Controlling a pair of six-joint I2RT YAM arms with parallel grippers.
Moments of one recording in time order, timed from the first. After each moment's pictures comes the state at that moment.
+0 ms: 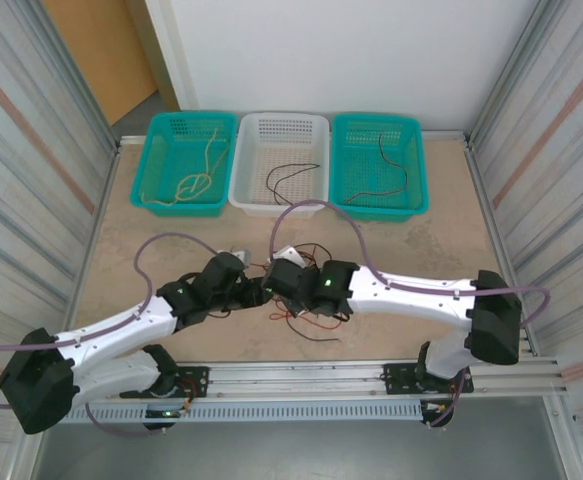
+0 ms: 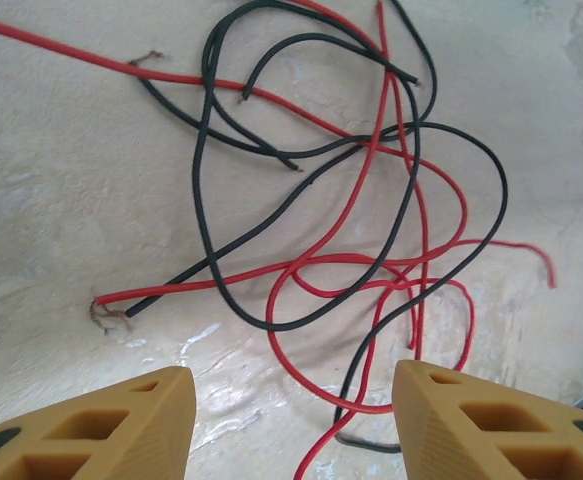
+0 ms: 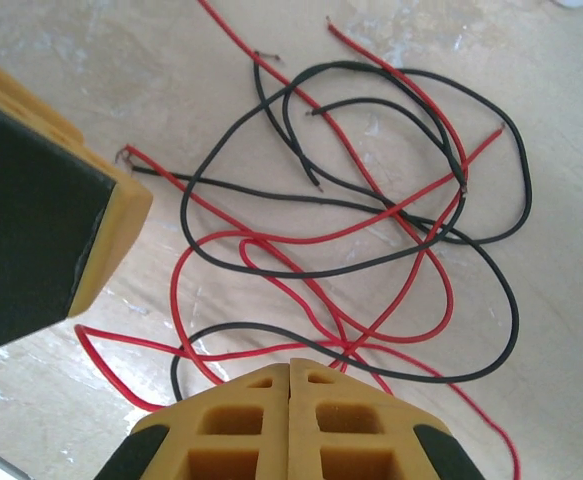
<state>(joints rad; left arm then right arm) -0.83 1.04 0.53 -0.29 0.06 -0.86 1.23 1.49 1.17 -0.82 0.41 0.51</state>
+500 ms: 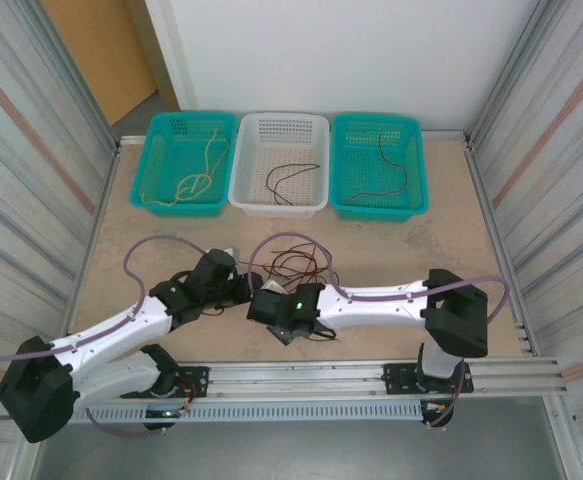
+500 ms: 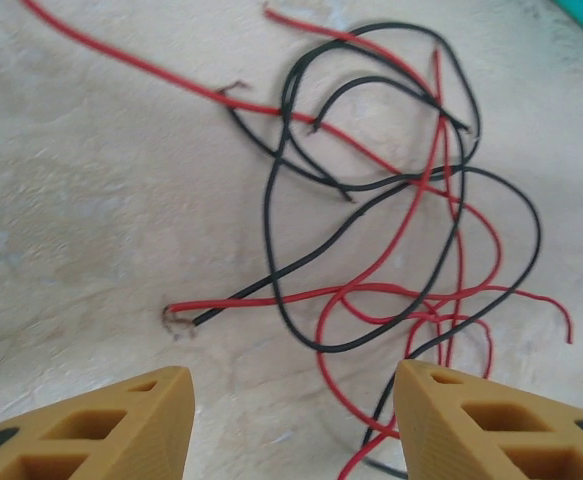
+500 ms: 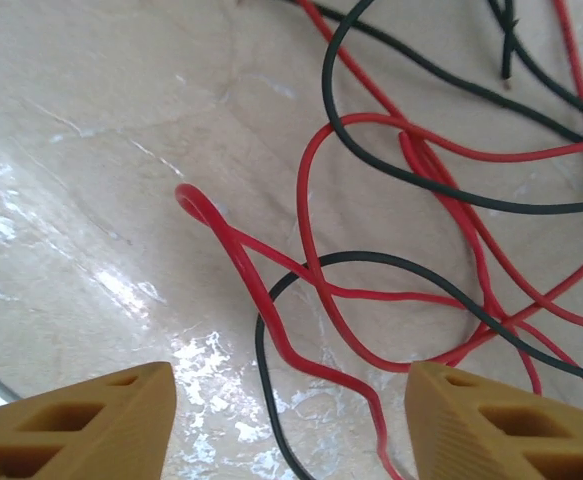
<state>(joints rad) -0.75 1.00 0.51 -0.34 0.06 -0.90 1.34 1.69 1.15 -0.80 0.32 0.46</state>
